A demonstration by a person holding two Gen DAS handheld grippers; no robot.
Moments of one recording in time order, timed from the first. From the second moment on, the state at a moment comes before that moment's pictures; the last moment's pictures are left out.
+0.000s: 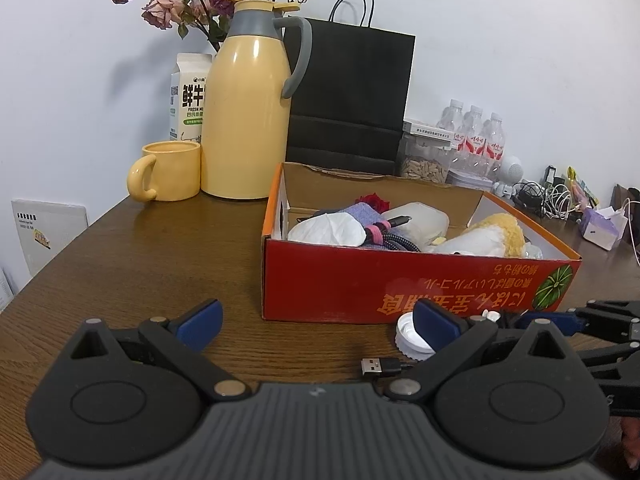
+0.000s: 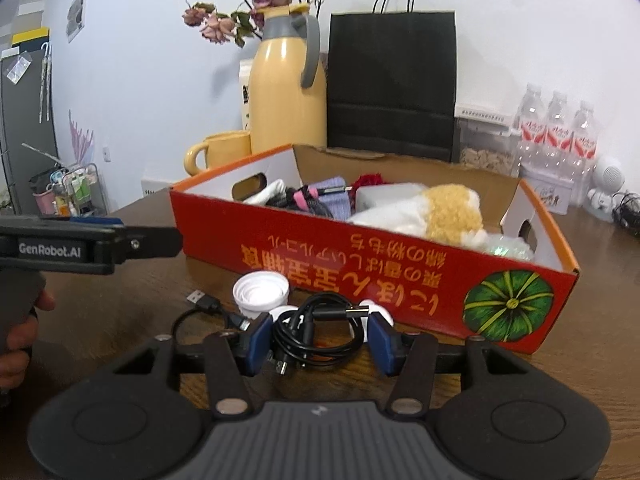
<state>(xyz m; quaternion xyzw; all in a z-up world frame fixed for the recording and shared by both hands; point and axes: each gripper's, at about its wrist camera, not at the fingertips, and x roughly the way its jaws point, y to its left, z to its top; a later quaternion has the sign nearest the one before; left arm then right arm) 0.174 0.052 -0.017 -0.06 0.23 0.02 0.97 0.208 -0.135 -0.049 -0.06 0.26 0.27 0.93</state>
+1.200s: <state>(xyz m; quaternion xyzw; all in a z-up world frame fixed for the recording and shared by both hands) 0.205 -0.001 -0.038 -0.01 0.33 0.01 0.94 0.184 -0.174 -0.030 -0.03 0.17 0.23 0.96</state>
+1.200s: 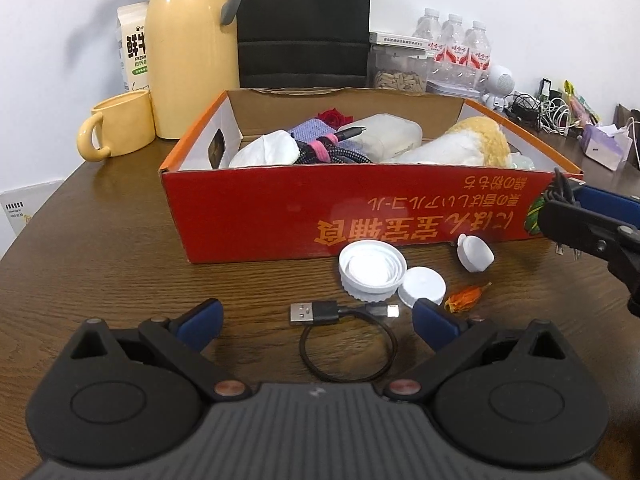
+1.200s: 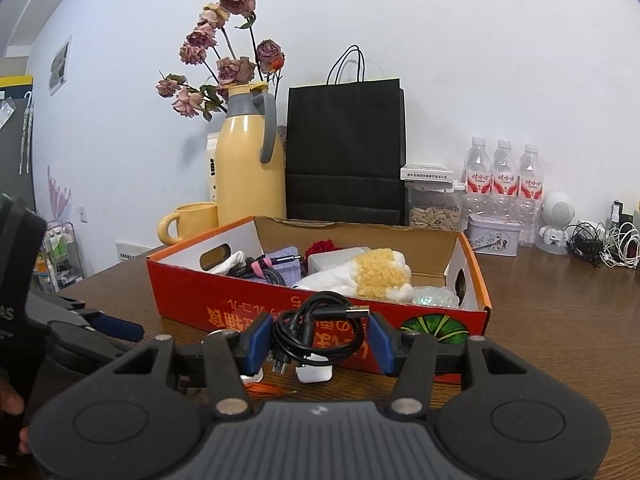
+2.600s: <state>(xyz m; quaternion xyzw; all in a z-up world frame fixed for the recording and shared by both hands) 0.196 0.001 0.056 -0.05 0.18 -0.03 0.98 0.197 -0.171 0.006 -0.04 0.12 0.23 0.96</state>
